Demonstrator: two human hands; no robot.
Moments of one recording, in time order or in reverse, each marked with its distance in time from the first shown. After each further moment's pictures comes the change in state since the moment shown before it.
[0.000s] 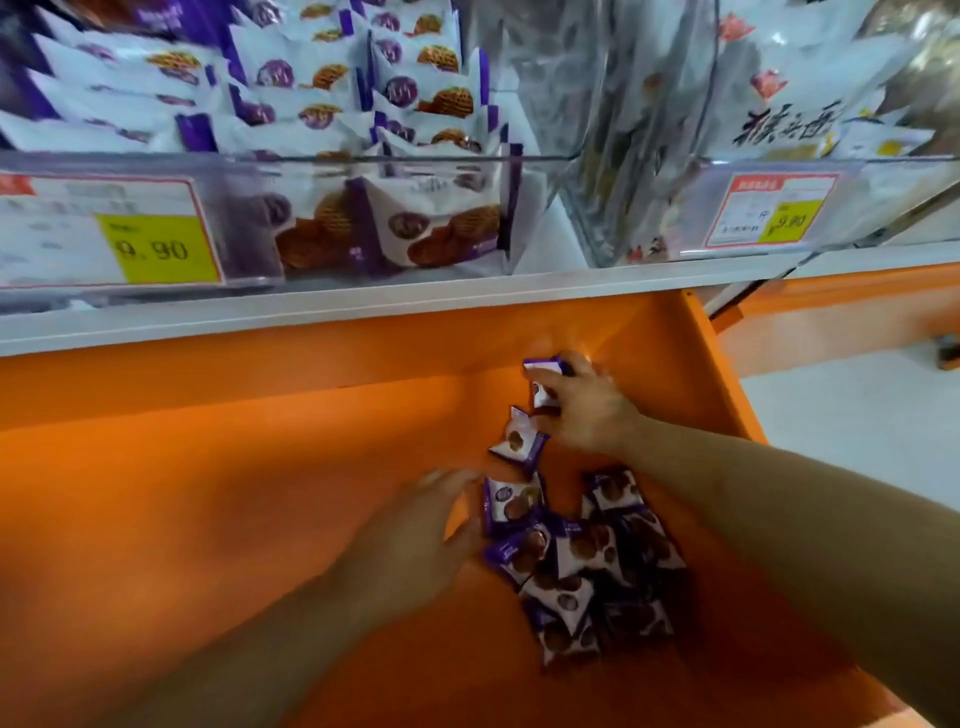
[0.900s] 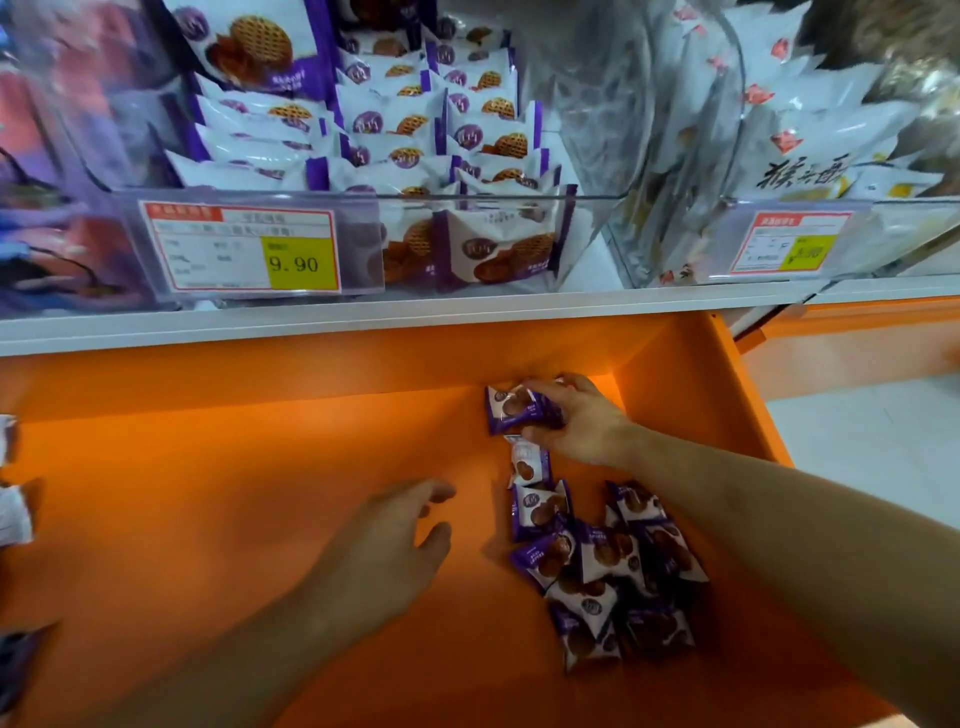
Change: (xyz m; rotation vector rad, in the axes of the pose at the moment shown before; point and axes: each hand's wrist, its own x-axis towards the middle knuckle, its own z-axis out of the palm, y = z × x) left_hand -0.048 -0.016 -0.032 -0.126 0.134 -0.171; right_hand -0.022 -0.043 -0.014 0.376 -0.062 -0.026
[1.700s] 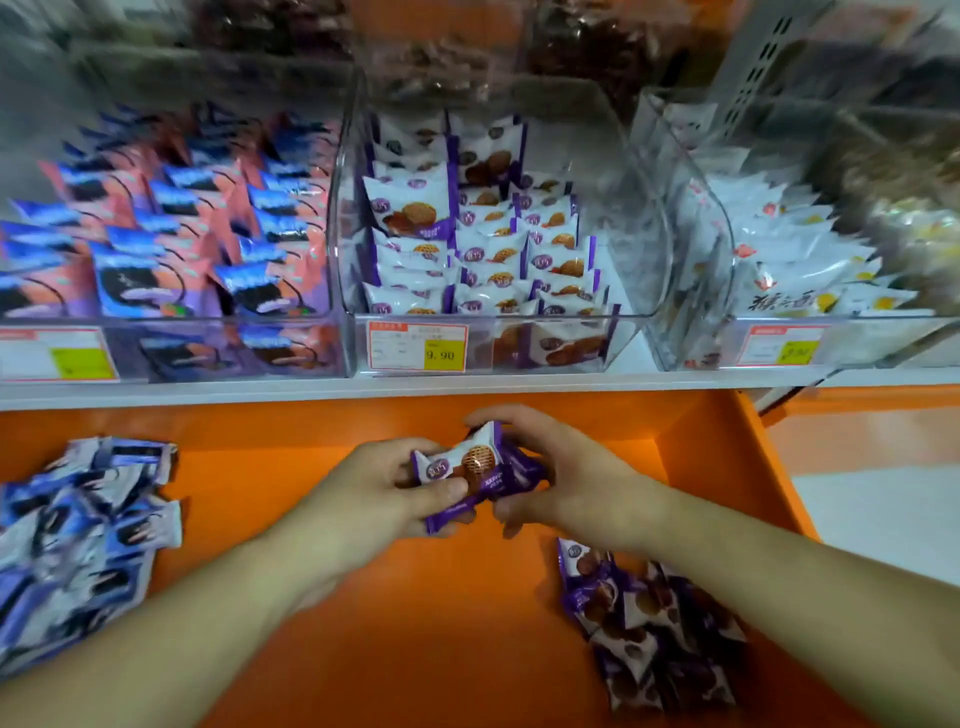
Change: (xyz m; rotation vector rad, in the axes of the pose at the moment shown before) left_hand -0.062 0.042 -0.133 -0.753 0.034 -0.122; right_hand -0.148 -0.162 -0.044 0.620 -0.201 -0.518
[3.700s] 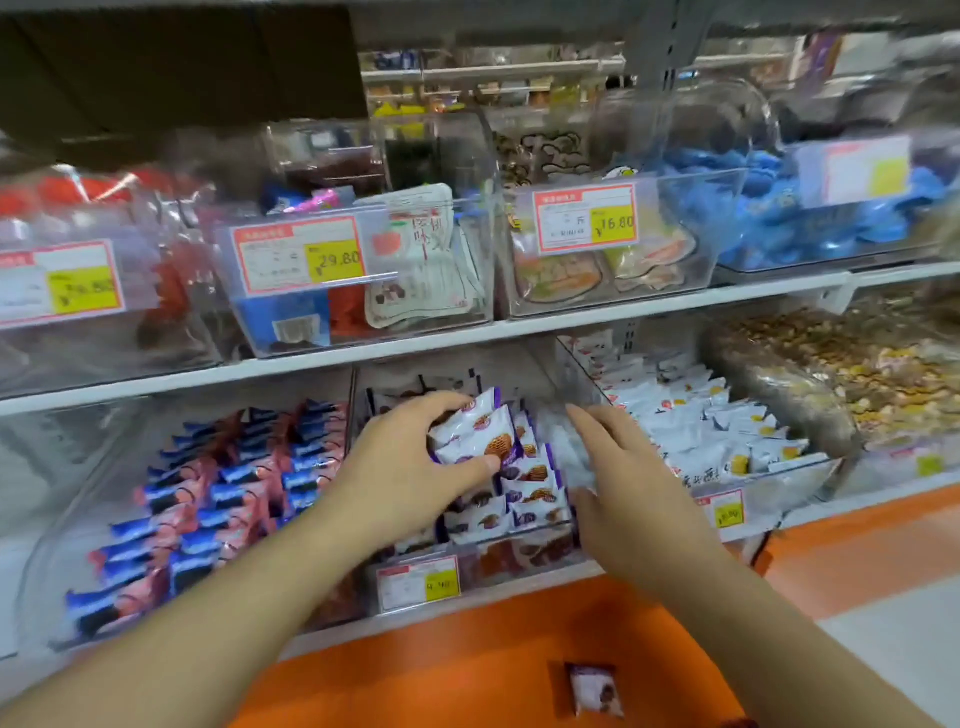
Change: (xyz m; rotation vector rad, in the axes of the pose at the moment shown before) left_hand 0.004 0.216 -0.003 0.870 0.320 0.675; right_hand -0.032 -0.131 -0.066 -0.774 0.815 -0.077
